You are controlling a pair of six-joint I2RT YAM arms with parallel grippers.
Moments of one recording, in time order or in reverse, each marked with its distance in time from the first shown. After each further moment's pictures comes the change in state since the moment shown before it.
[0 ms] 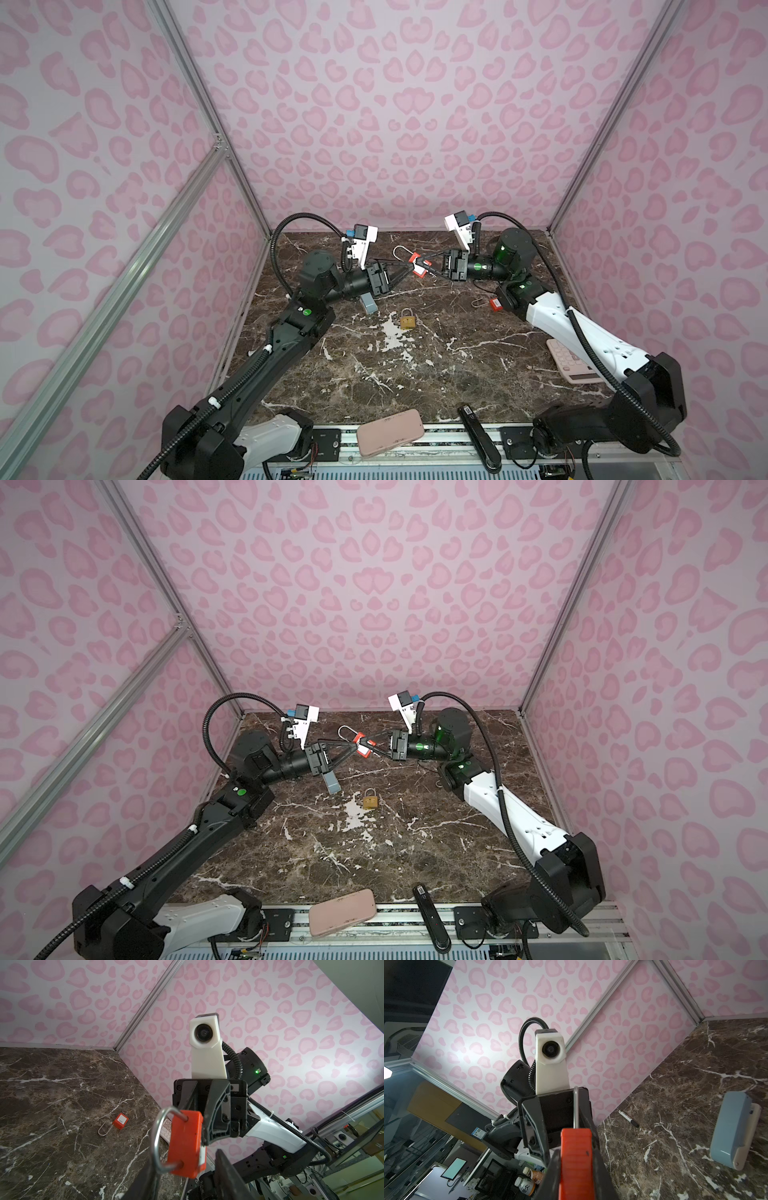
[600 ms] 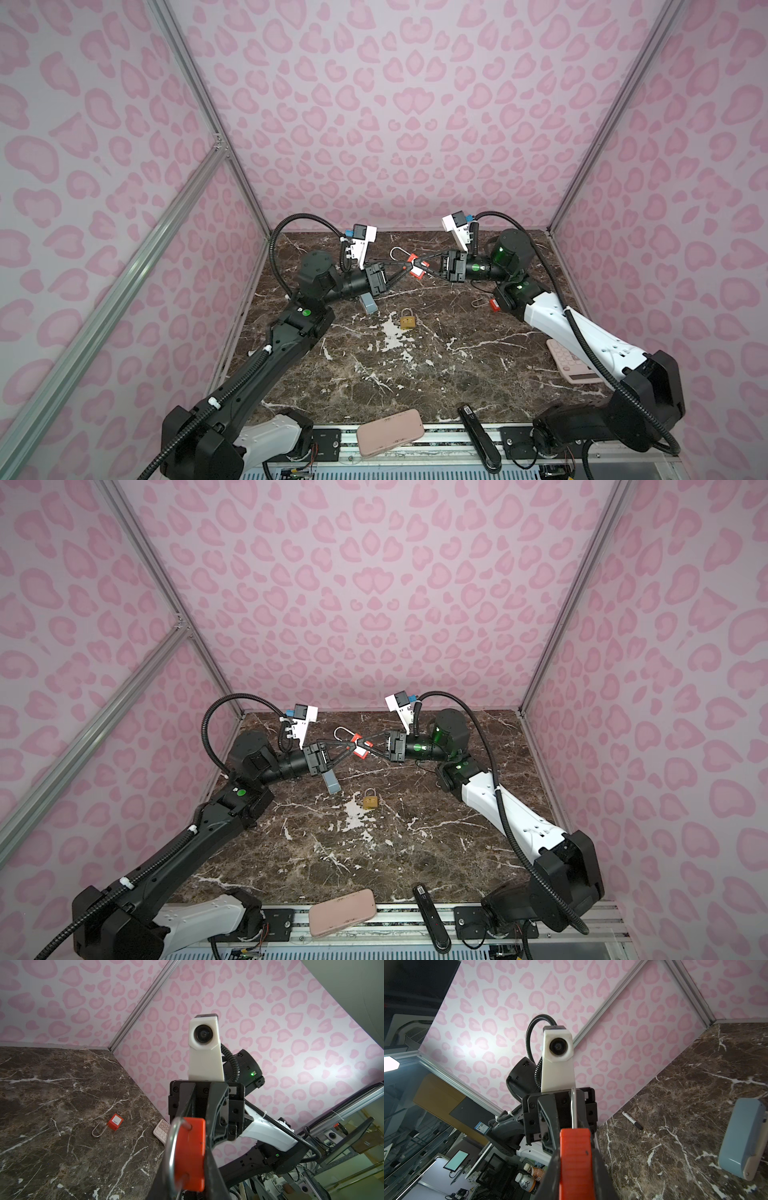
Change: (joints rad) left arm 0.000 -0.003 -0.009 0.028 0.016 -0.032; right arm 0.017 0.007 0.000 0.035 -0.006 -0.002
